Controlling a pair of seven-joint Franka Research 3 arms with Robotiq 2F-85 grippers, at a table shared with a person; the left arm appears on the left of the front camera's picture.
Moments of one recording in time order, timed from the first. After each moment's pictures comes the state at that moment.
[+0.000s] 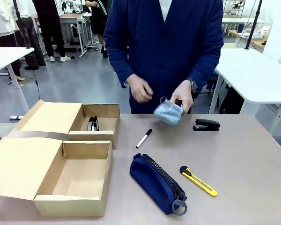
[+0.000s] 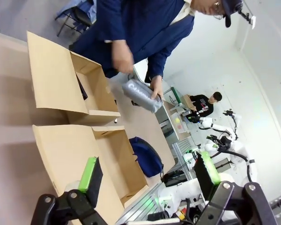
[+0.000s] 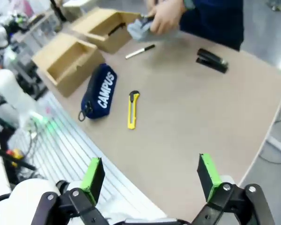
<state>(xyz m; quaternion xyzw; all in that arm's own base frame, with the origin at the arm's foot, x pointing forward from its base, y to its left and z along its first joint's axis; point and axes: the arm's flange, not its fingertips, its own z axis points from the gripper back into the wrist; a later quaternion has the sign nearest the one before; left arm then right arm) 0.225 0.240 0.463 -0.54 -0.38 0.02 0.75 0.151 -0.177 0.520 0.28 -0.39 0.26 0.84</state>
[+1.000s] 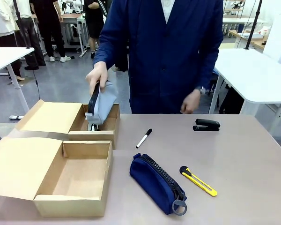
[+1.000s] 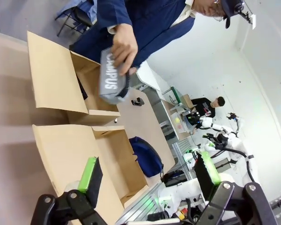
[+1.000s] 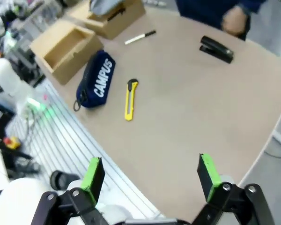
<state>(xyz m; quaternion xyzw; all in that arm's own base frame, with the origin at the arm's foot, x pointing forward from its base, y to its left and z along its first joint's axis) 0.225 0.240 0.463 -0.54 -0.38 0.02 0.75 0.189 -0.155 0.514 0.26 -0.34 0.30 0.85</state>
